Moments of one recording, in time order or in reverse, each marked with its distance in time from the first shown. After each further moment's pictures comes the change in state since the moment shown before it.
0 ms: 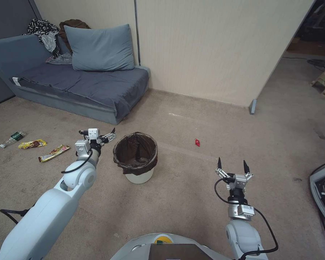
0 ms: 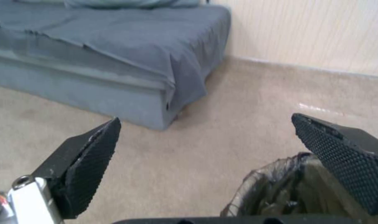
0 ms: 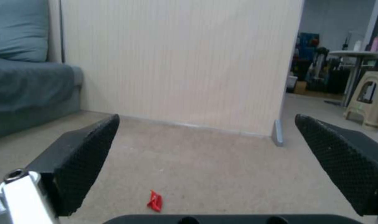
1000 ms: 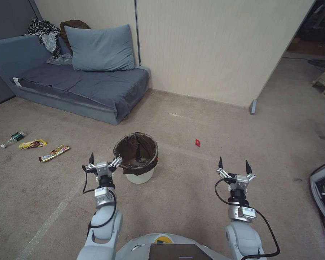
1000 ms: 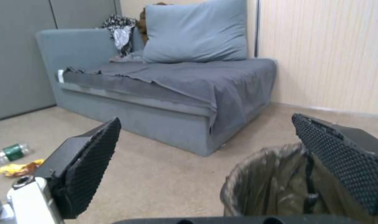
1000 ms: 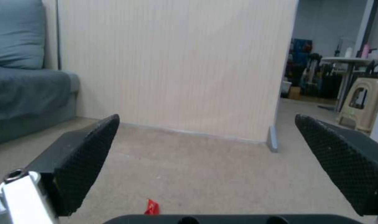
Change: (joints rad) left arm 0.324 -0.558 -0.112 -0.044 0.617 -0.306 0.065; right arm -0.022 0.049 0.015 0.034 -0.035 0.006 -0.001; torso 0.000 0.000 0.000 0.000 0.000
